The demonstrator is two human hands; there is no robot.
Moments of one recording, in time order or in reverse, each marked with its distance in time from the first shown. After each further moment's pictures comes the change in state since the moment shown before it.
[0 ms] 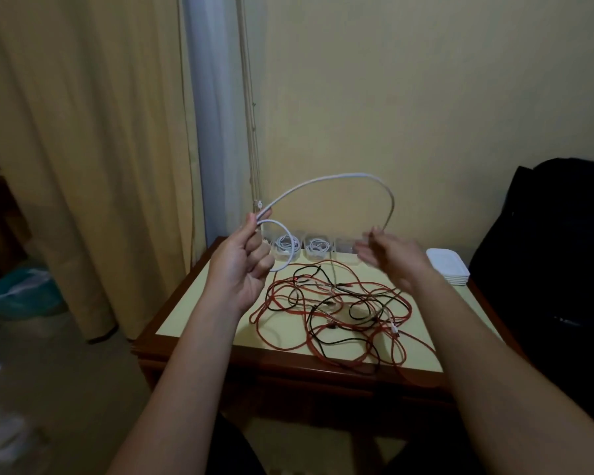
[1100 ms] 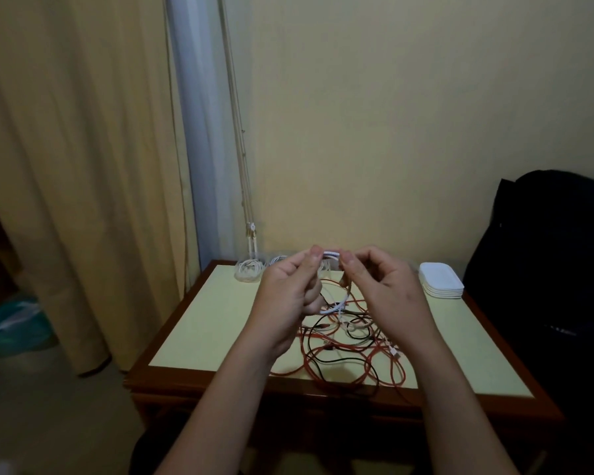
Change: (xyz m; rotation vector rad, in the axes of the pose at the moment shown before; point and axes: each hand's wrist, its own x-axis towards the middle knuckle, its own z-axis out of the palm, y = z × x) left_hand -0.032 -0.041 0.051 0.500 -0.281 0.083; right_hand -0.133 -0.029 0.044 -0.496 -0.034 -0.626
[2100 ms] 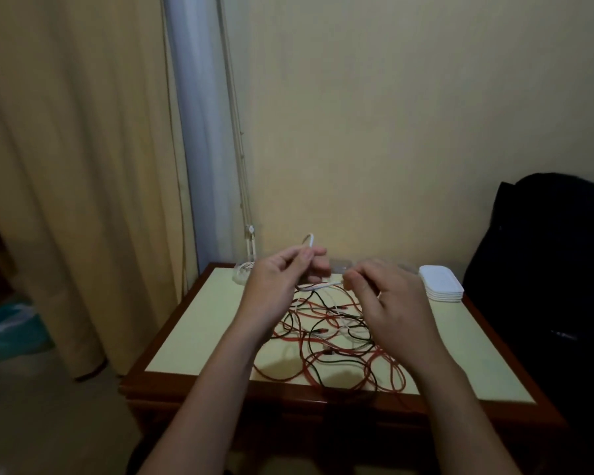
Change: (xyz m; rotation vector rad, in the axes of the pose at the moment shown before) left_hand 0.020 0.008 -0.018 0.420 0.099 0.061; right_hand 0.002 0.013 -0.004 -0.497 0.076 -0.360
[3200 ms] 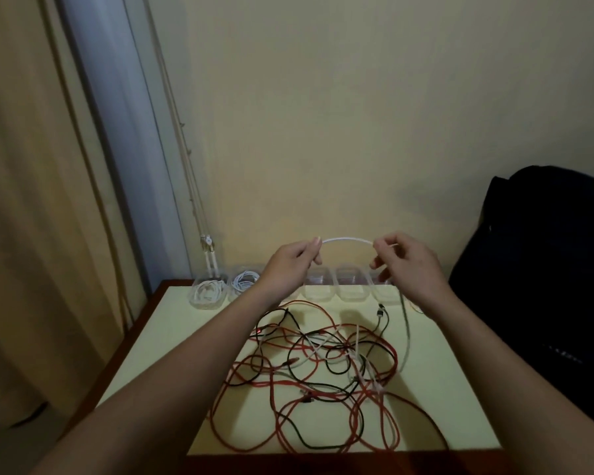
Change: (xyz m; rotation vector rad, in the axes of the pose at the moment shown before) left_hand 0.228 -0.099 0.048 0.330 -0.186 -0.074; right_hand 0.124 0.204 0.030 0.198 -0.063 0.684
